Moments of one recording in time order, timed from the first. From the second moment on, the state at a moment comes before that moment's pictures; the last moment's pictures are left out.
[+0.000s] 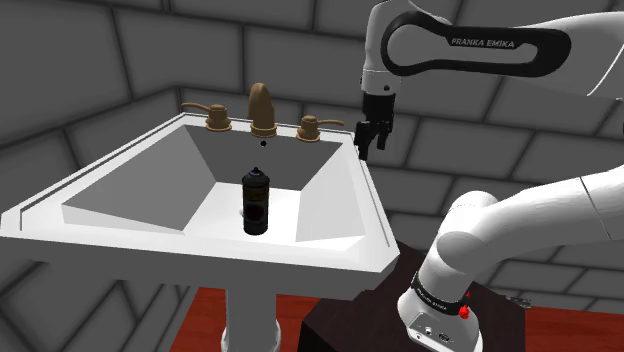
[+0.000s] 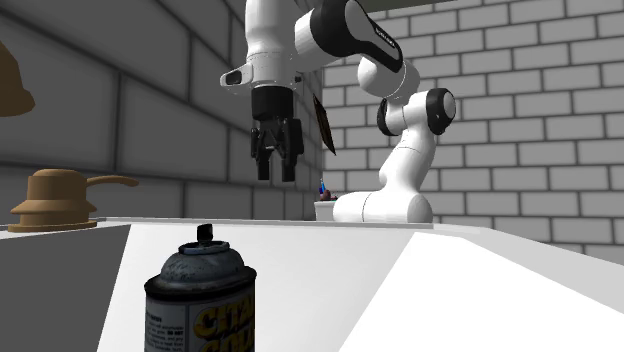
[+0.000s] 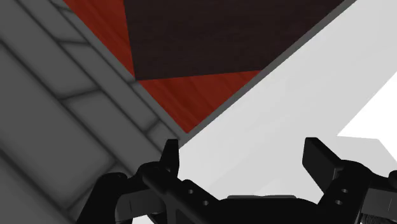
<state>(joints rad) -0.02 -0.81 0.01 -2.42 -0.07 1.52 0.06</state>
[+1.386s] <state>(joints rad) 0.34 -0.53 -0.08 -2.55 0.09 2.37 -0.51</state>
